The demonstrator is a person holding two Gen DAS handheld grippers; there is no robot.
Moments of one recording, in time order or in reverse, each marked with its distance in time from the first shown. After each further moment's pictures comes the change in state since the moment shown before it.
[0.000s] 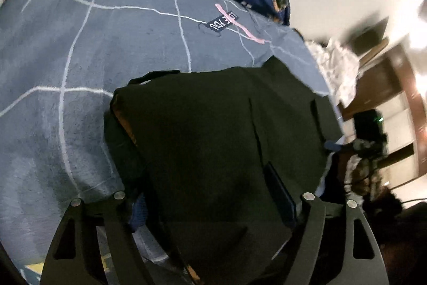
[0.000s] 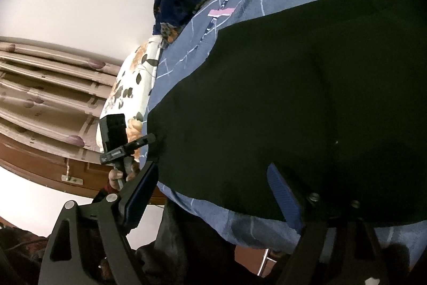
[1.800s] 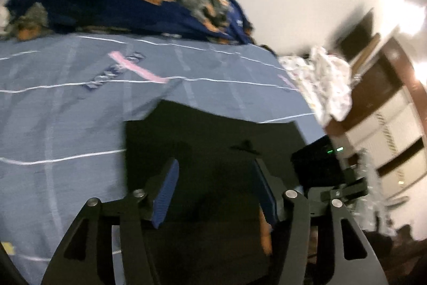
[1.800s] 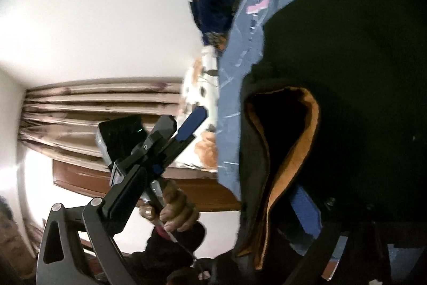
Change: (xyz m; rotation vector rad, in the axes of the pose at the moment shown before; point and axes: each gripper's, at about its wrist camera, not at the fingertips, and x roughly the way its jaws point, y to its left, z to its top) left arm 0.056 -0.200 0.035 0.113 -0.168 0.098; right arm 0.024 -0.012 0.006 0.177 -0.008 0.415
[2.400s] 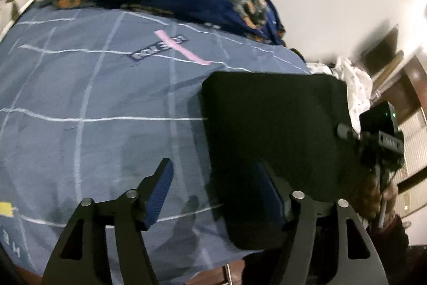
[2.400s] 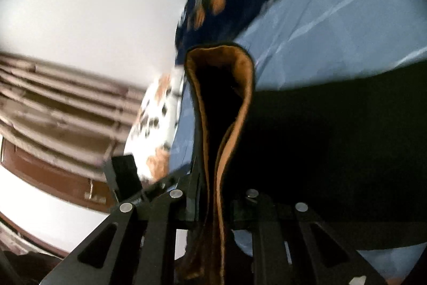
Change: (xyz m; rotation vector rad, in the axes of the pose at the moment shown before) left arm -0.005 0.026 -0.029 -0.112 0.014 0.064; right arm -0.087 0.062 0.040 -0.197 -0.135 -0.305
